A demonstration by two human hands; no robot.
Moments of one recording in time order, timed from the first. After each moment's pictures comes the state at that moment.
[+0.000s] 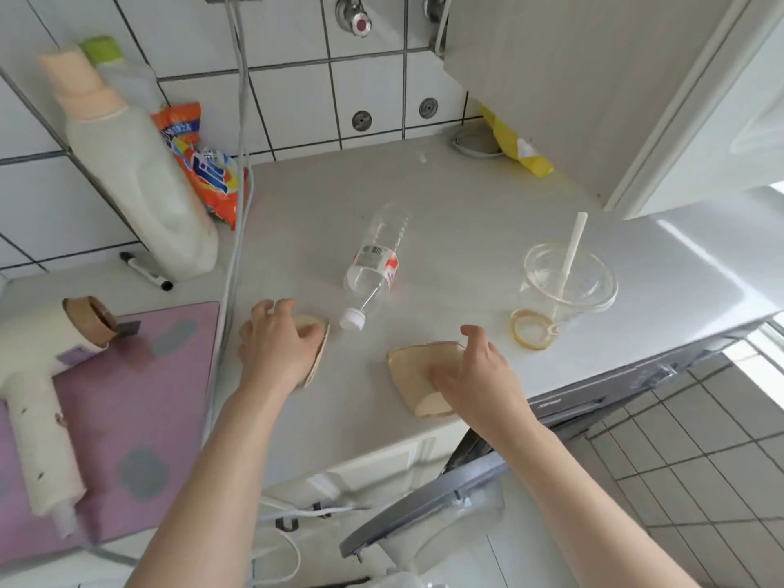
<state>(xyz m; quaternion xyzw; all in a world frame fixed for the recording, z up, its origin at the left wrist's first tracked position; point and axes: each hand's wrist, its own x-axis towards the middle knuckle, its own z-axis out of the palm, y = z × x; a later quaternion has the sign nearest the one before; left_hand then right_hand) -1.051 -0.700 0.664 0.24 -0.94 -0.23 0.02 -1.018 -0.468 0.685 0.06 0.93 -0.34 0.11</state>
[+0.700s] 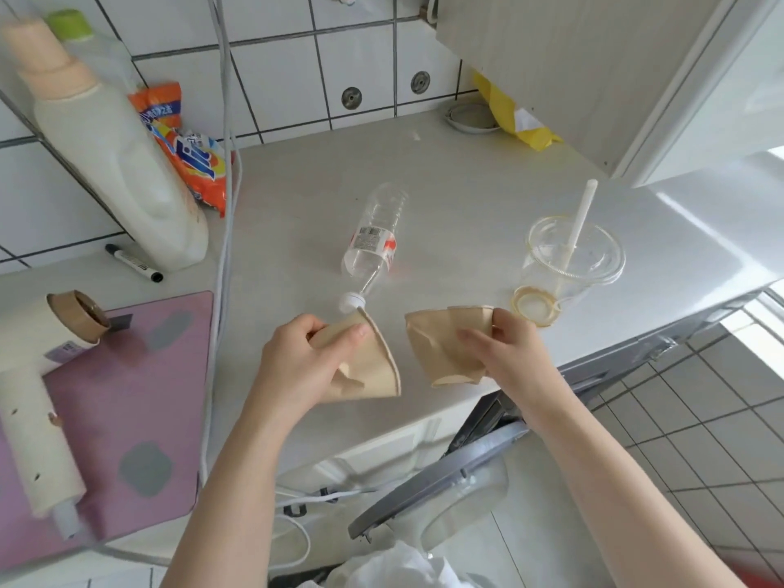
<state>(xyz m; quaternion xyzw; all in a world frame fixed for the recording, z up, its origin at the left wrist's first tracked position) -1.003 -0.672 0.697 0.19 -0.85 -0.50 -0.01 -1.020 -0.449 0.690 0.11 0.82 -0.55 0.08</state>
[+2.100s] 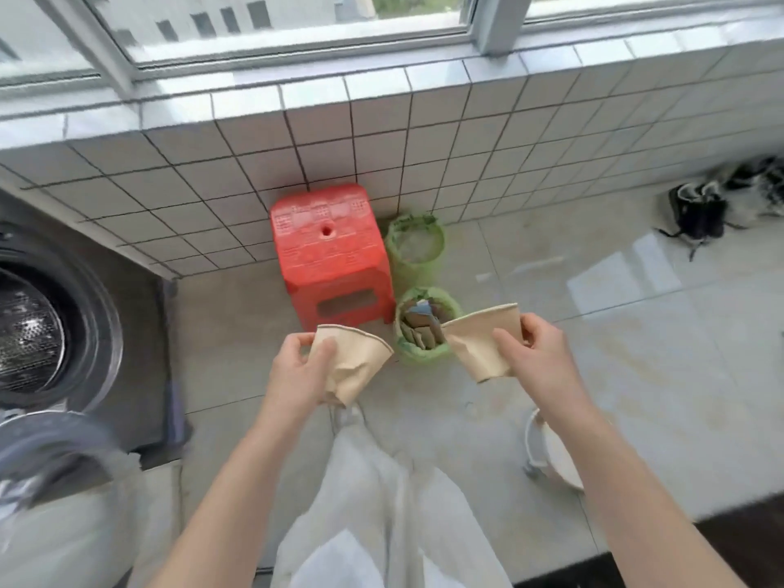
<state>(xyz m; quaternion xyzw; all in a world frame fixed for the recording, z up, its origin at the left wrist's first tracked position) -0.542 -0.195 0.523 -0.23 -0.76 -0.34 -0.50 -0.289 -0.144 0.550 0.72 0.46 -0.47 -0.24</state>
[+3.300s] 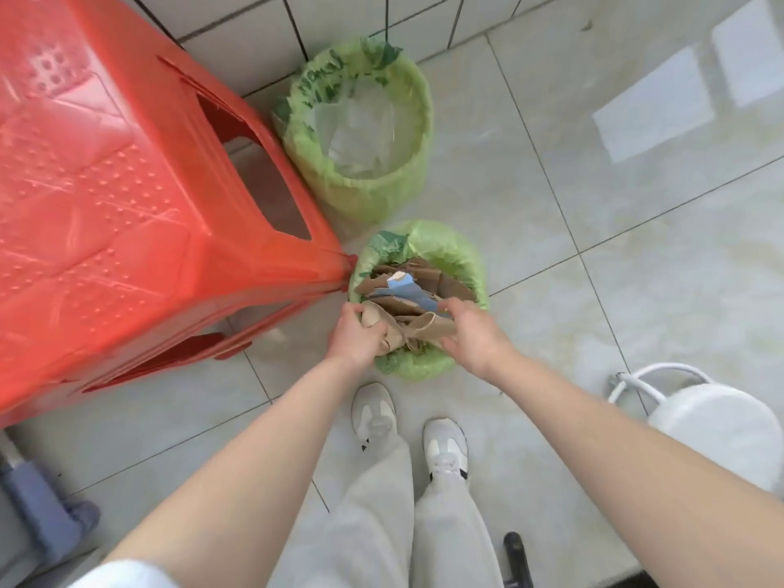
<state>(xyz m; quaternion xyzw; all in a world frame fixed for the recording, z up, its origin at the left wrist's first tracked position) -0.426 0.057 -0.053 -0.29 -0.76 0.01 -0.58 -0.247 0.057 -0.031 0.66 0.55 -0.48 0.15</state>
